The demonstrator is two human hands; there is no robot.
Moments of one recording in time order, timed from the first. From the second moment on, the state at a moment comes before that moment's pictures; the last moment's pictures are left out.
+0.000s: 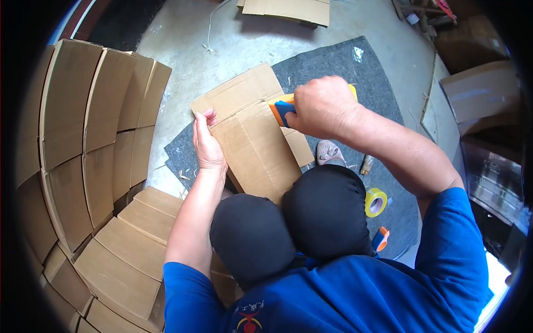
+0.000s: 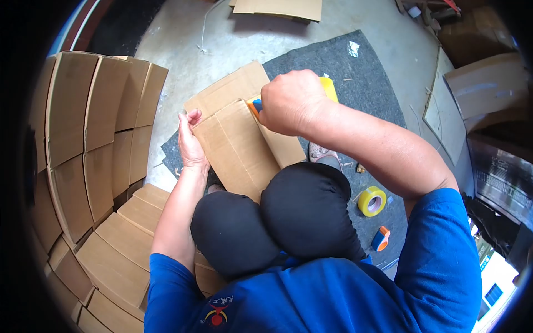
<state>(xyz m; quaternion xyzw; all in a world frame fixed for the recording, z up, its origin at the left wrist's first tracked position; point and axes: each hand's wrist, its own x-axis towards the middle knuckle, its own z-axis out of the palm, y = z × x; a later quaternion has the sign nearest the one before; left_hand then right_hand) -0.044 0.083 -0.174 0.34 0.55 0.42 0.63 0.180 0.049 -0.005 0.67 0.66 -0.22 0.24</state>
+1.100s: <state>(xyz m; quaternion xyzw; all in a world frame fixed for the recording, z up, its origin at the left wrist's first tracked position) -0.037 0.002 0.065 0.50 0.40 0.31 0.70 0.280 -0.087 0.061 0.64 0.56 -0.34 -0.41</state>
